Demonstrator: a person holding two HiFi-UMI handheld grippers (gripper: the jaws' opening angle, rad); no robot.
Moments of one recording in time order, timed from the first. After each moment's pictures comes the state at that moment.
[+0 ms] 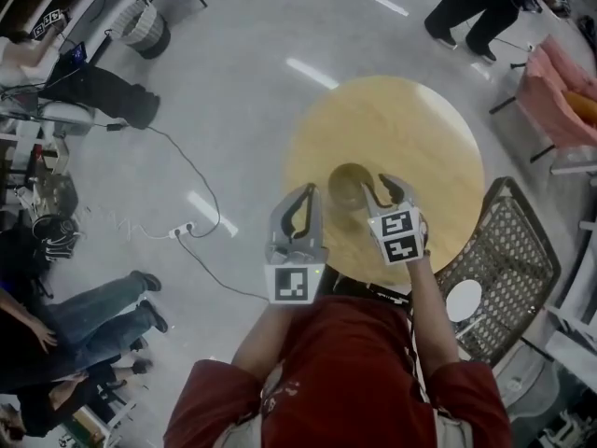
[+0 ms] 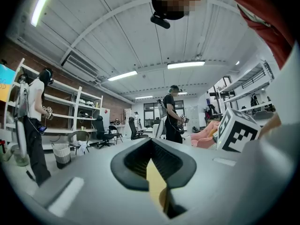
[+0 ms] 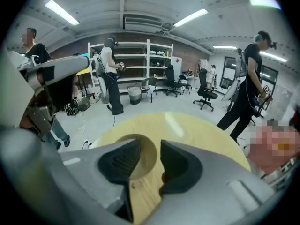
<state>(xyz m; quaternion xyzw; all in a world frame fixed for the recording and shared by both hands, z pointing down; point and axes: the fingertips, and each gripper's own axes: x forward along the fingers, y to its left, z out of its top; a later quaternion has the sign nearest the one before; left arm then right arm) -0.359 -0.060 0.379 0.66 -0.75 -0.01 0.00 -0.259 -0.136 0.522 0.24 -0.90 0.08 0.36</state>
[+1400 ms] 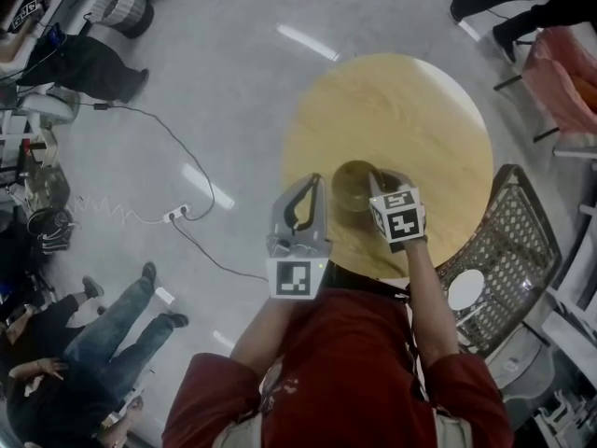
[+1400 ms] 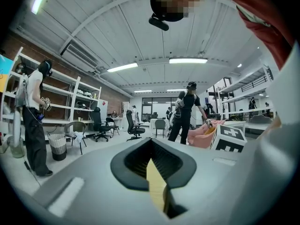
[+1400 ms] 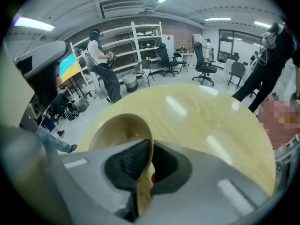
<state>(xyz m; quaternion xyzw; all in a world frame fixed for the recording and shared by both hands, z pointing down) -0.371 -0.088 0.427 0.69 -0.72 0.04 0.04 -0.262 -0.150 0.616 0.24 -0.85 0.19 0.42</state>
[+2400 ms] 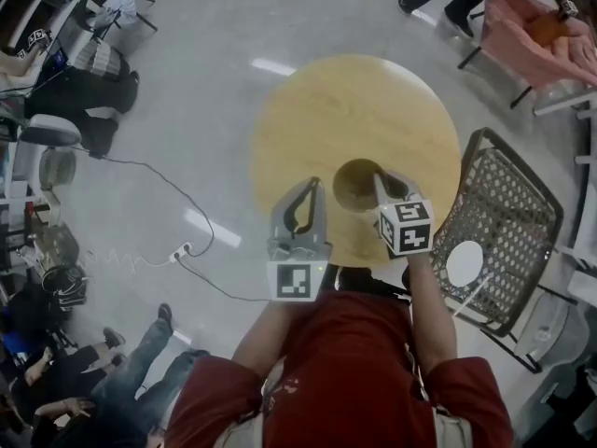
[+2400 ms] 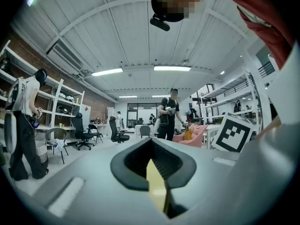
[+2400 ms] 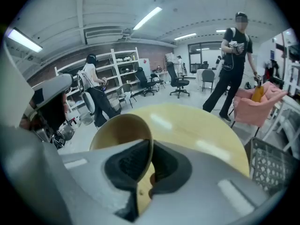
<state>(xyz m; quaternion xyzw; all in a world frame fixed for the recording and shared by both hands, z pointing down) -0.293 -0.092 0.382 0.74 -0.67 -0.01 0.01 -0.170 -0.150 0.529 0.38 -0.85 0.22 0.30</state>
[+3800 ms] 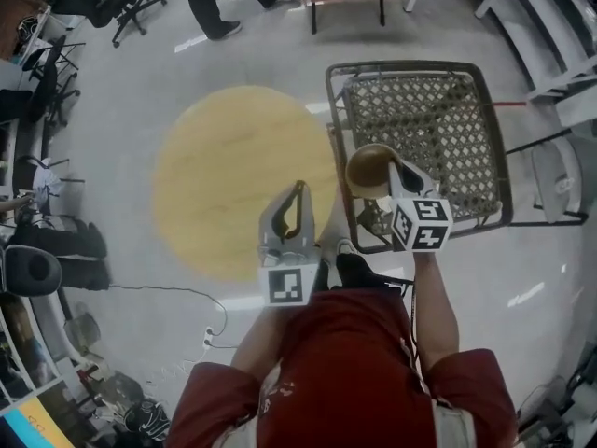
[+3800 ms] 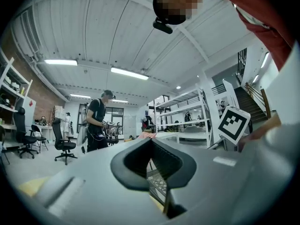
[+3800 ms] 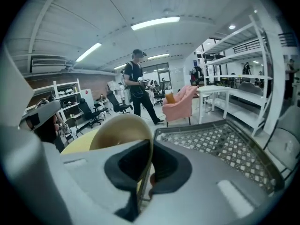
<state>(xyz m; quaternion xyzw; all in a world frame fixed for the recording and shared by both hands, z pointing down) 0.005 -0.067 0.348 0.90 -0.43 -0.01 -0.03 0.199 -0.055 0.463 0.69 -0.67 0.25 0.12</state>
